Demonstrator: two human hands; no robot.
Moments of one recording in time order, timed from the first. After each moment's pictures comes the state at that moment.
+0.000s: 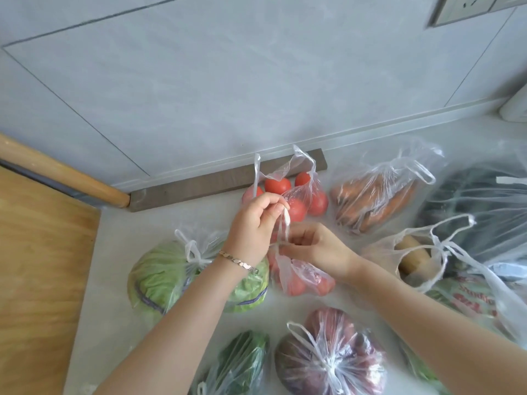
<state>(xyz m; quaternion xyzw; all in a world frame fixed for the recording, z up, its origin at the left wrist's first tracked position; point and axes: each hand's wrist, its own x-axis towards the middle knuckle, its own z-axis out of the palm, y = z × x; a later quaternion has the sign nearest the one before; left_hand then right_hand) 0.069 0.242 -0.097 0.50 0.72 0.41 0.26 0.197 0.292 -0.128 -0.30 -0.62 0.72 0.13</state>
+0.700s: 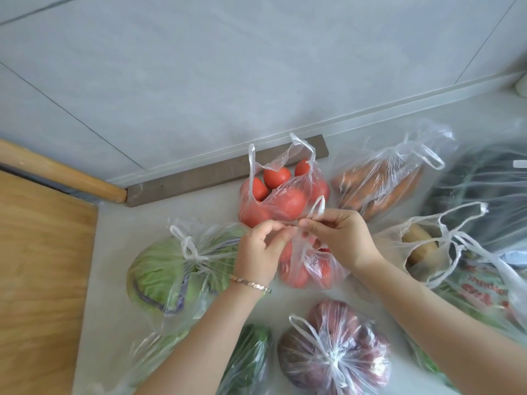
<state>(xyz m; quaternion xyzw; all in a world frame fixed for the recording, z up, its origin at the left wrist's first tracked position) 0.091 0.222 -0.139 0.43 0.74 0.43 0.29 0.215 0.299 -0.129 -0.45 -0.56 0.65 0.24</state>
